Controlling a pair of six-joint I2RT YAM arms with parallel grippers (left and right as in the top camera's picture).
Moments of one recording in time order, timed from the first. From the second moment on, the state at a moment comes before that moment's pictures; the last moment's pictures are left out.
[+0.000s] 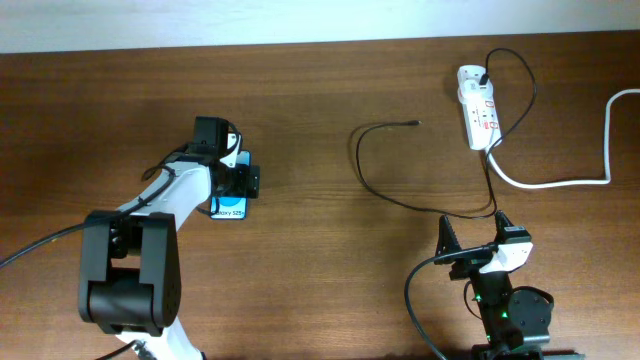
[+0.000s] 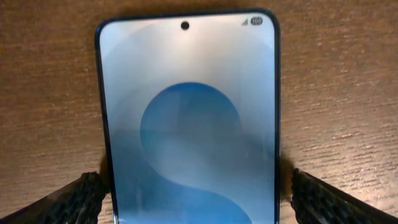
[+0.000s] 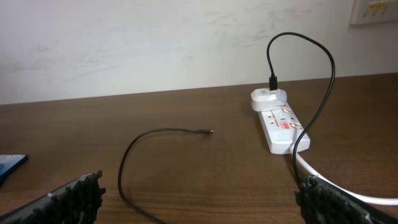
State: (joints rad) left arm -0.11 1.92 1.13 -0.46 -0.01 0.00; right arm 0.01 0.02 0.01 -0.07 -0.08 0.14
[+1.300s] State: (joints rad) left arm -0.11 2.00 1.54 -1.05 0.12 -0.01; right arm 0.01 0.02 0.01 -0.07 -0.08 0.13
